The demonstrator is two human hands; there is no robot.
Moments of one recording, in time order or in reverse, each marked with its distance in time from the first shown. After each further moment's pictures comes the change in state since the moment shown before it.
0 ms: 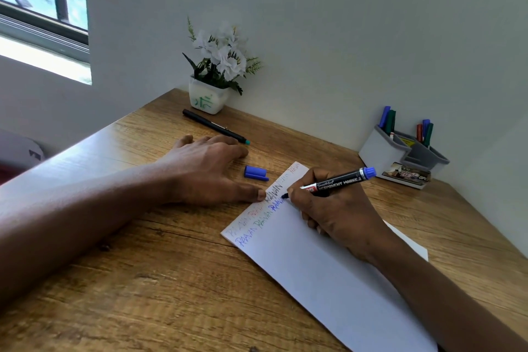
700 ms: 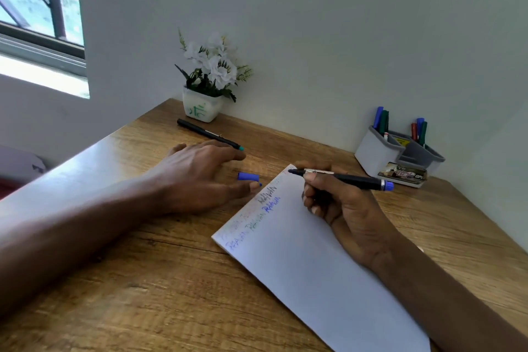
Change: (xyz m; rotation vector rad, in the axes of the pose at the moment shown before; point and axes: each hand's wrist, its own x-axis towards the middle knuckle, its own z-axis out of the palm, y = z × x) left_hand -0.005 -0.004 0.001 -0.087 0.167 0.088; right_hand 0.003 0.008 -0.013 0.634 0.033 0.079
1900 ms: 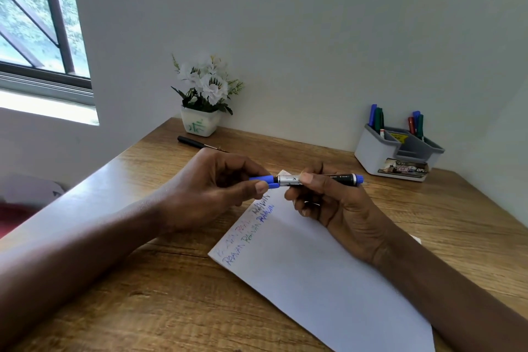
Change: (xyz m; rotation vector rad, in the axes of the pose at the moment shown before) left_hand -0.012 0.017 0.003 -0.700 0.045 0.374; right_hand -0.007 -0.008 -0.002 0.081 -0.201 -0.033
